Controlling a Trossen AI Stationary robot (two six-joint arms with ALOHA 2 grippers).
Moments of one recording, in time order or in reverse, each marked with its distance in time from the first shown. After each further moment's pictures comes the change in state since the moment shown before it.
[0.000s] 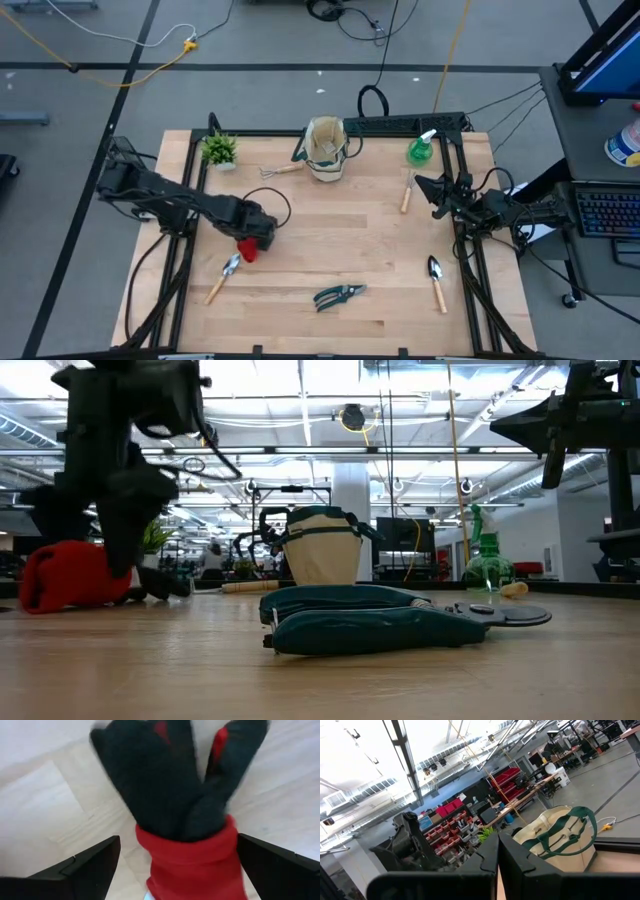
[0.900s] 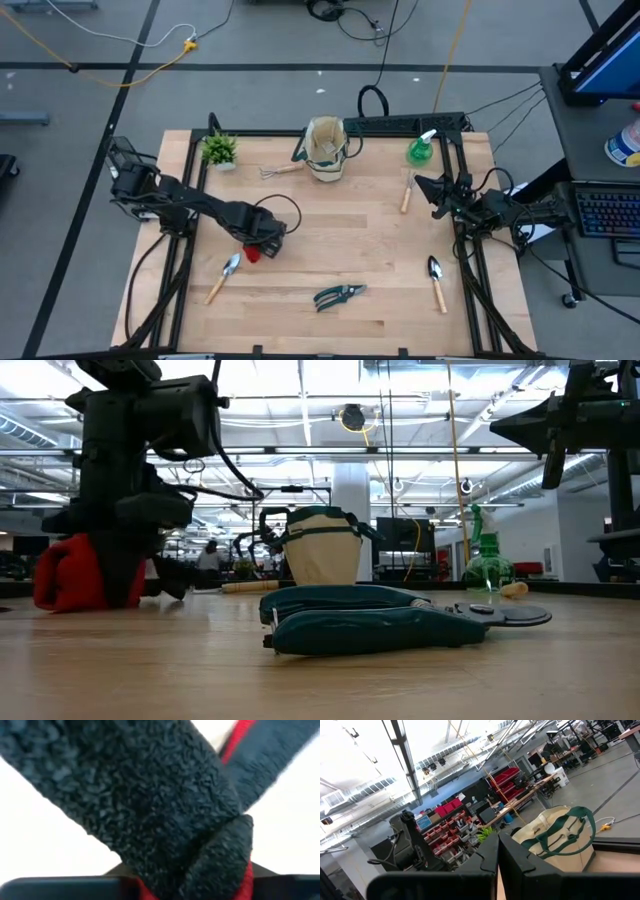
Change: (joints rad) left arm 0.000 0.126 -0.001 0.177 -0.003 0.111; right arm 0.000 0.000 0.000 -0.004 0.003 -0.003
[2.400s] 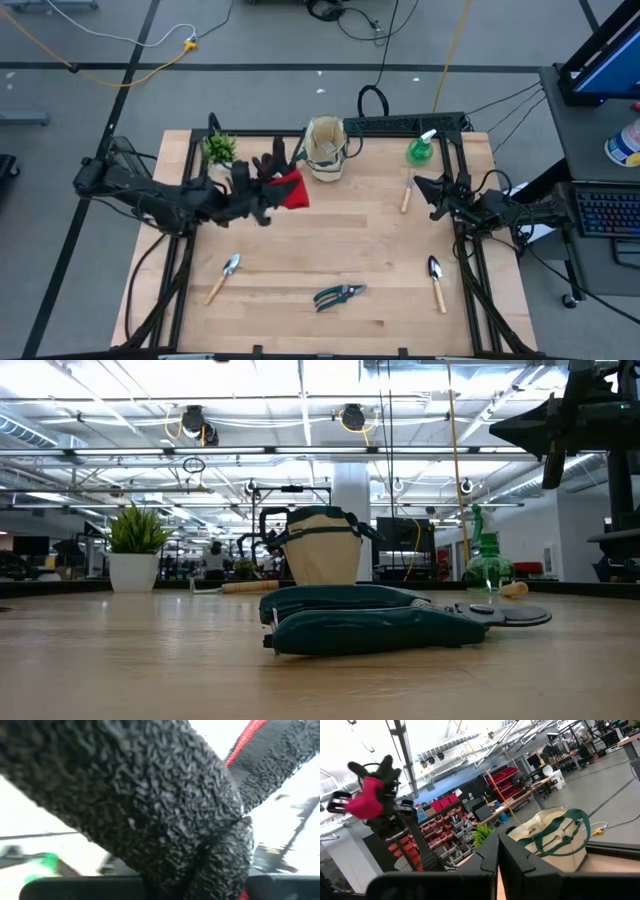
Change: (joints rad) left arm -0.075 -0.396 0.002 1.520 -0.507 0.738; right arm 0.000 0.001 0.000 -0.018 -0.003 -0.059
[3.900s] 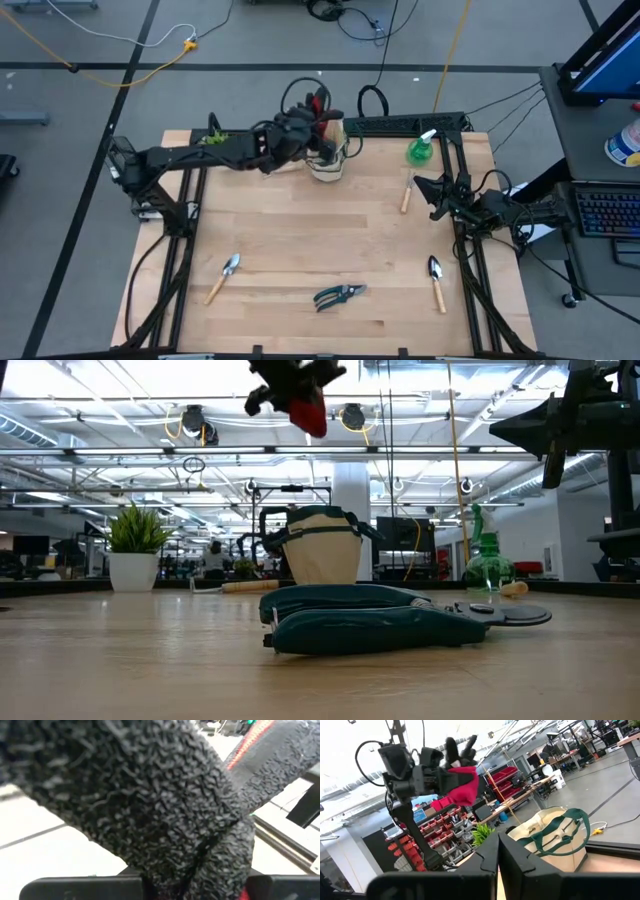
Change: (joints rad) left arm 0.434 0.441 0.728 -1.137 -0.108 0.029; right arm 0.000 0.000 0.000 -0.001 0.000 0.001
